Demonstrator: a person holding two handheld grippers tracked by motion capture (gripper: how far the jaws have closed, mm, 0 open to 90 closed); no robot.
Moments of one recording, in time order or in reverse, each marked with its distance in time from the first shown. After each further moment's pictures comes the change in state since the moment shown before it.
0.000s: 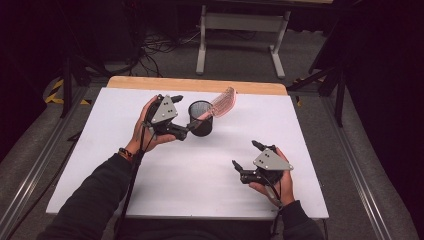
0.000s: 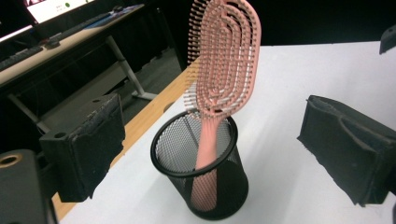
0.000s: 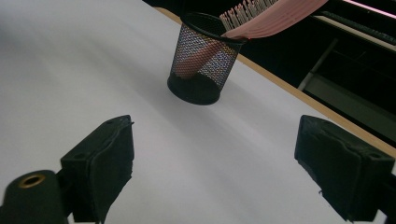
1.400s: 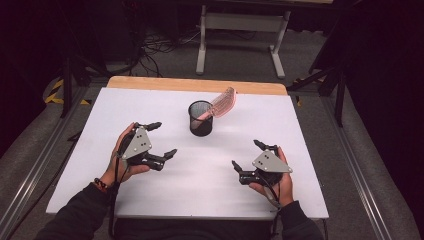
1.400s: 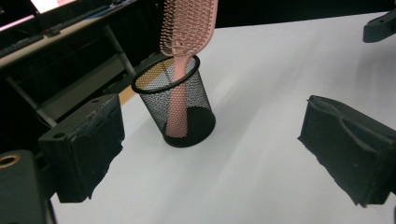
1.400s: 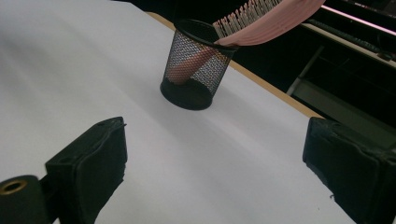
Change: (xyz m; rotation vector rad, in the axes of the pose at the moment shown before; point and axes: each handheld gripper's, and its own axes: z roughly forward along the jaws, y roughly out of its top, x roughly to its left) left arm -0.038 -0.056 -0.069 -0.012 -0.008 -0.027; right arm 0.005 0.002 -0.001 -0.020 -0.045 -0.015
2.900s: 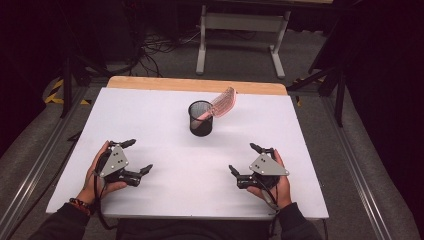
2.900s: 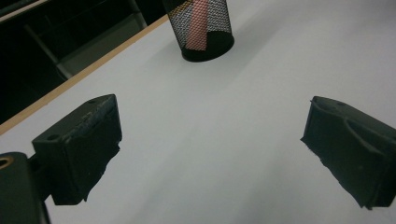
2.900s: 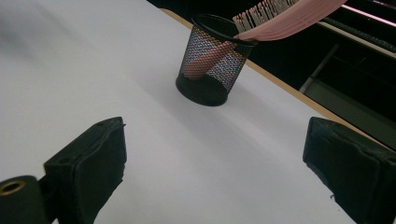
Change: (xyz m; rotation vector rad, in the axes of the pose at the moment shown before) left arm 0.000 -0.069 -0.047 0.120 0.085 -0.040; right arm 0.009 -0.005 0.002 0.008 0.043 -0.009
